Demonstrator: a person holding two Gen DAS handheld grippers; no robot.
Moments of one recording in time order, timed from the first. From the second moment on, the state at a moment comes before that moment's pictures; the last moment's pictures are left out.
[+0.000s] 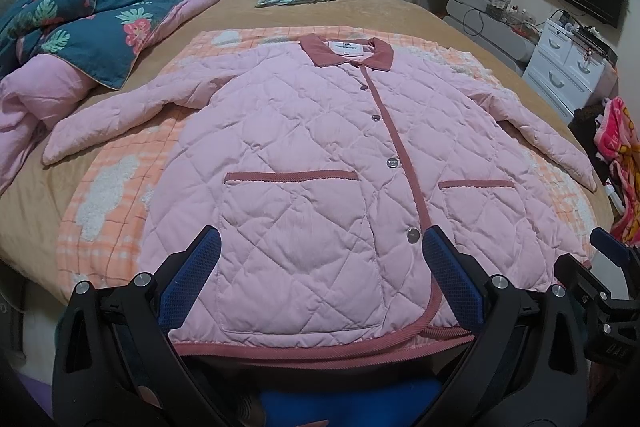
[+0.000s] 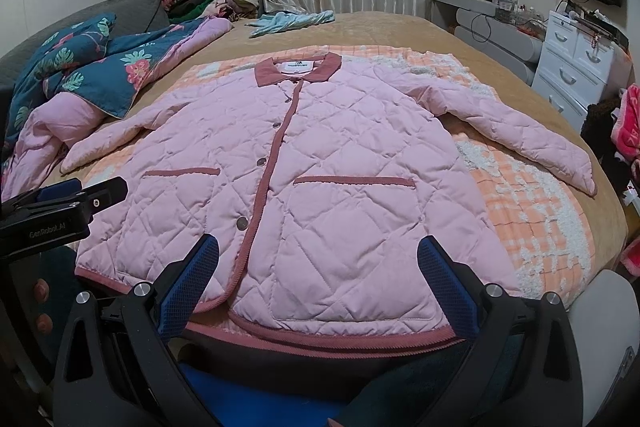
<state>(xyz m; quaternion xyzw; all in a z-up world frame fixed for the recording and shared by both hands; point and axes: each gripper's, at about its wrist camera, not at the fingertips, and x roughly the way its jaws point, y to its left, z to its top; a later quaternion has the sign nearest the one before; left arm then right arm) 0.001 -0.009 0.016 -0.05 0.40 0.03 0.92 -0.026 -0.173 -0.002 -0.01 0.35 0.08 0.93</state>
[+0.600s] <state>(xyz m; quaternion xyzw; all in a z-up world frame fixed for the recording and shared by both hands) -0.001 -0.005 0.015 -0.05 0.40 0.02 0.92 -0.026 -0.173 -0.003 -0.01 0.35 0.08 0.93</state>
